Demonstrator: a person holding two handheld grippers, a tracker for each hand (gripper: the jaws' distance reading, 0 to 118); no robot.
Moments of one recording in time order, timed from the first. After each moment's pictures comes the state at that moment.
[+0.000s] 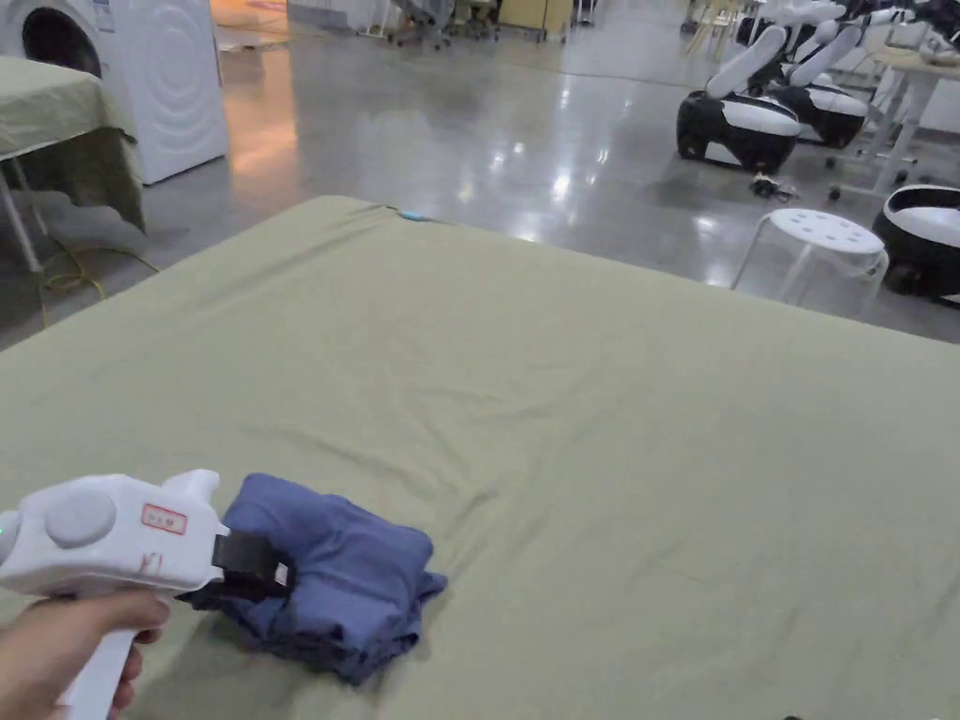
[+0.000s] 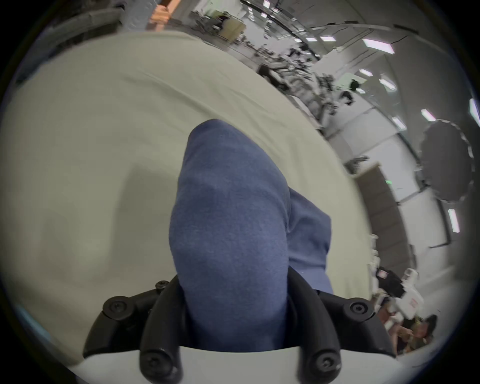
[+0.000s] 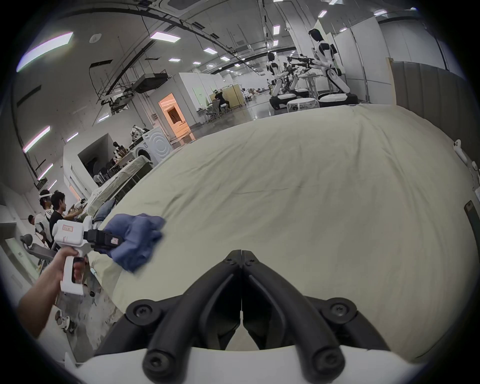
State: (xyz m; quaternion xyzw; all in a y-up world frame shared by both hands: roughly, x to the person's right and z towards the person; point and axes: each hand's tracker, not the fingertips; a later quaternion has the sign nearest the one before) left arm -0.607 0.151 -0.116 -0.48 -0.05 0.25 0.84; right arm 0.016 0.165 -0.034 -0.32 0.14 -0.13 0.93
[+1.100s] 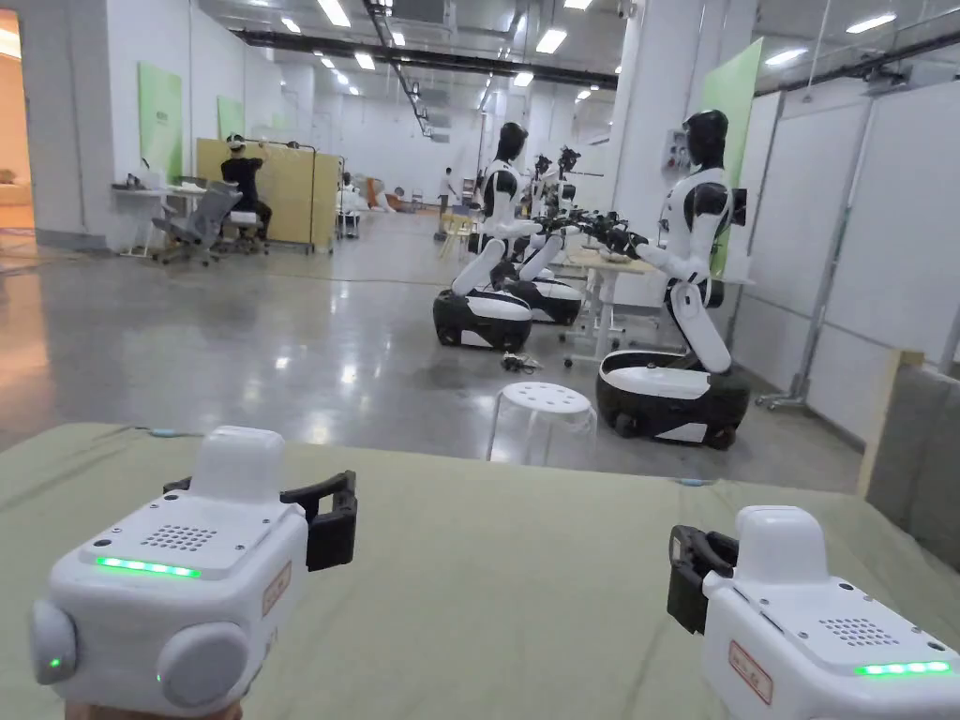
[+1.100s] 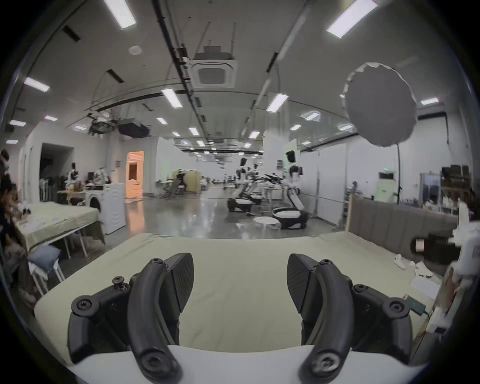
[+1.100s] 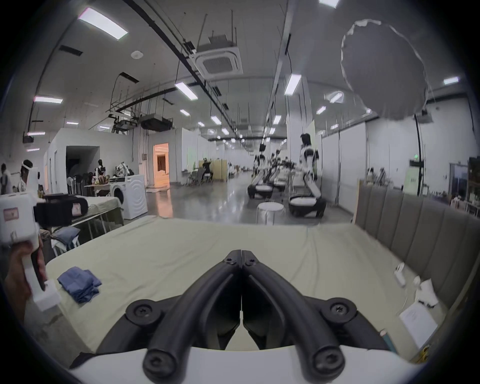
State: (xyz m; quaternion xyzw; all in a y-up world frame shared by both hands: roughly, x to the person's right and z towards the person) left arm -0.249 0.389 -0.054 -0.05 -0.10 0.00 0.99; right arm 0.099 0.373 -0.018 -0.05 0.03 0.02 1.00
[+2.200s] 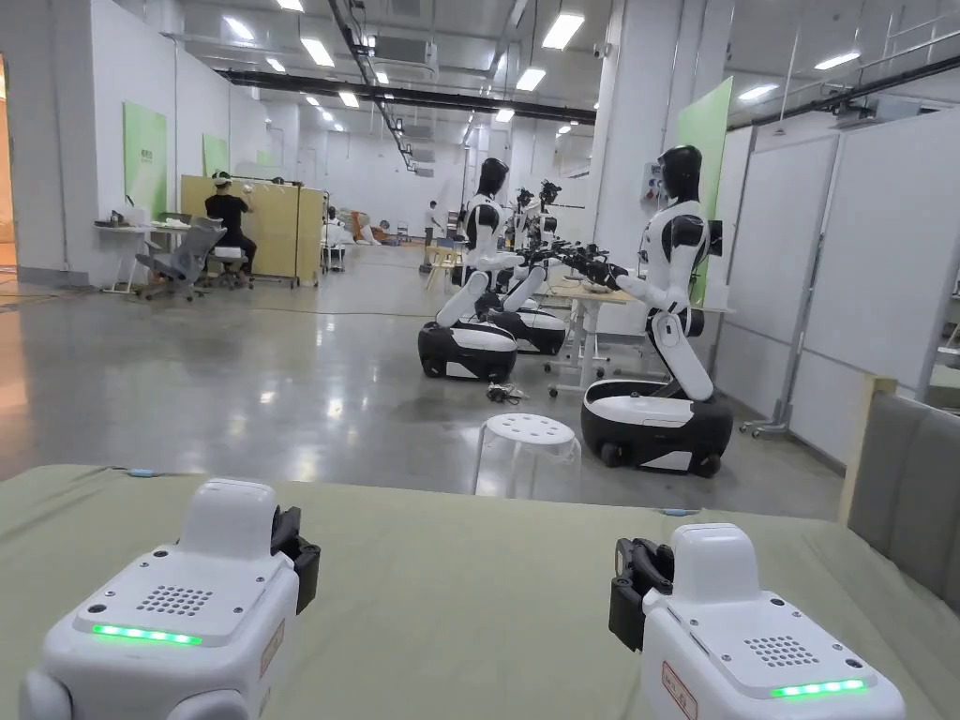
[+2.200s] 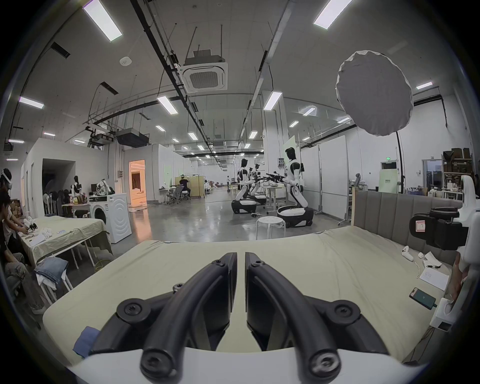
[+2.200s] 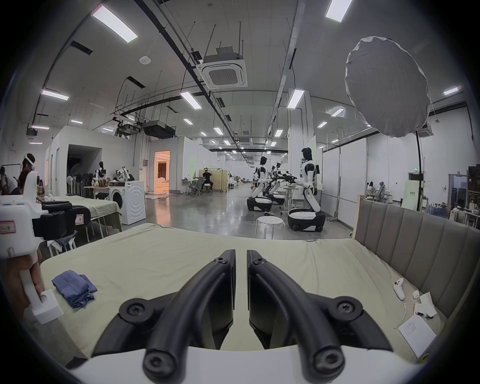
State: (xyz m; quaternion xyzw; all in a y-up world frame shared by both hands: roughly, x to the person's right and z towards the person) left arm -0.242 0.384 -0.050 -0.03 -0.06 -0.02 1.00; right arm 0.083 0.371 -0.030 -0.03 0.03 0.03 1.00
